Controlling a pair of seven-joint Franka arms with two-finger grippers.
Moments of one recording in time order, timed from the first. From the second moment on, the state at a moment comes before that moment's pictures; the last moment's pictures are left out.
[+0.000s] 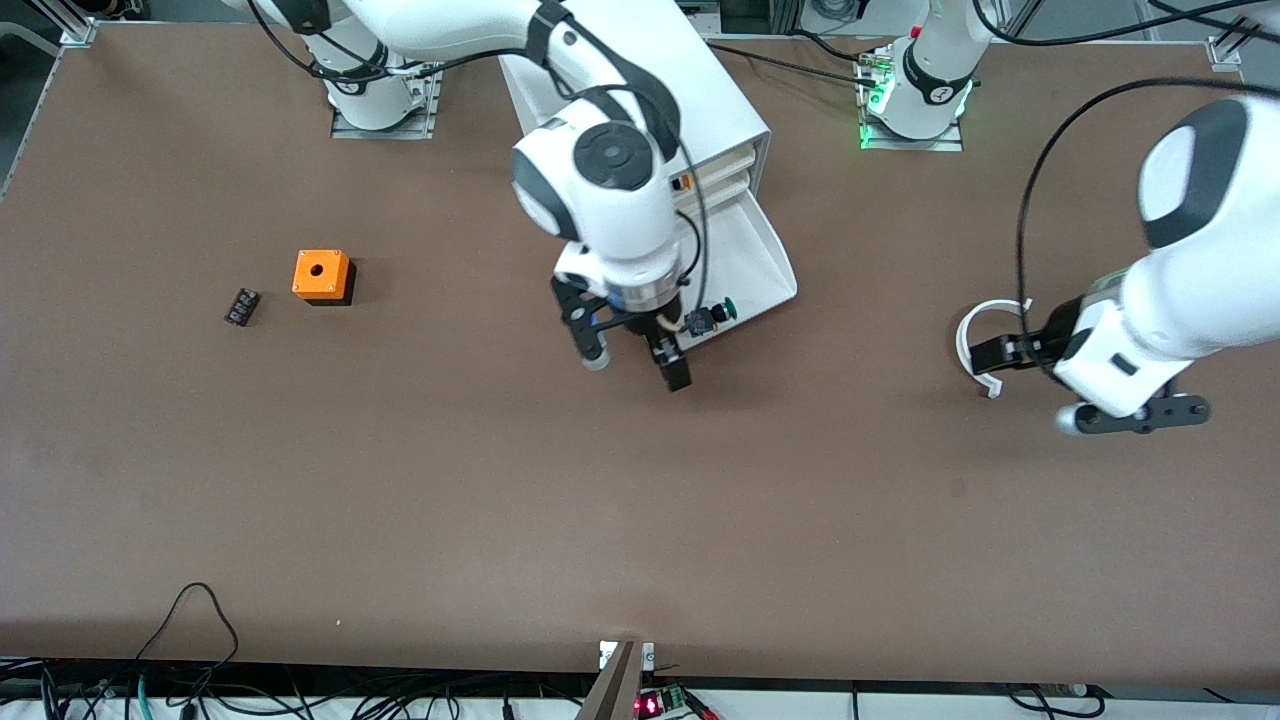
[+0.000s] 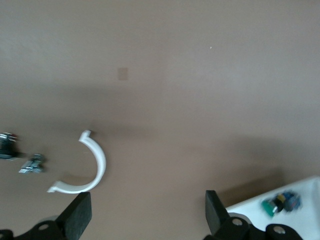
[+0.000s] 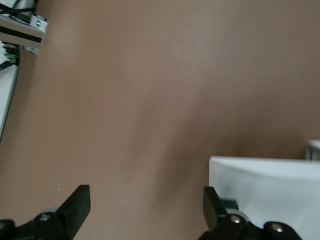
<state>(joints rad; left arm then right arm) 0.11 0.40 -0.33 -1.37 0.05 1.67 -0.40 0.71 0.80 0.01 -0.97 -0.04 2.00 1.83</state>
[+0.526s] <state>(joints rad) 0.00 0.45 -0.40 -1.69 0.05 2.16 -0.79 0.54 0.80 0.01 -1.01 0.07 1.98 1.14</state>
